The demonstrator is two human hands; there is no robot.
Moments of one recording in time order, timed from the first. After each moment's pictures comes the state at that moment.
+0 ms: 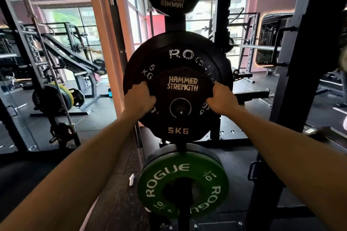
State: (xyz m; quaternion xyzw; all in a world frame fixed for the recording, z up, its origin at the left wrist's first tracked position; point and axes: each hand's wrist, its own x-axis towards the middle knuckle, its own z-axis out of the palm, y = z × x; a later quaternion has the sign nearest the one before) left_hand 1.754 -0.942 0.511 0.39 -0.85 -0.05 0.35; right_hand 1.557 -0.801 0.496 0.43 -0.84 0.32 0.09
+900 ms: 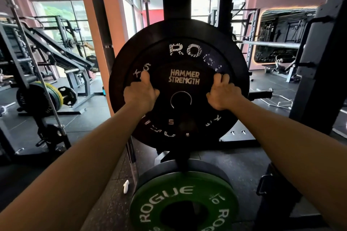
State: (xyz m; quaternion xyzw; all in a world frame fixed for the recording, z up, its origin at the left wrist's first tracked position) left_hand 1.676 -1.035 0.509 0.44 -0.86 0.08 0.24; right_hand 1.489 -0.899 0.498 0.40 -0.90 0.14 0.14
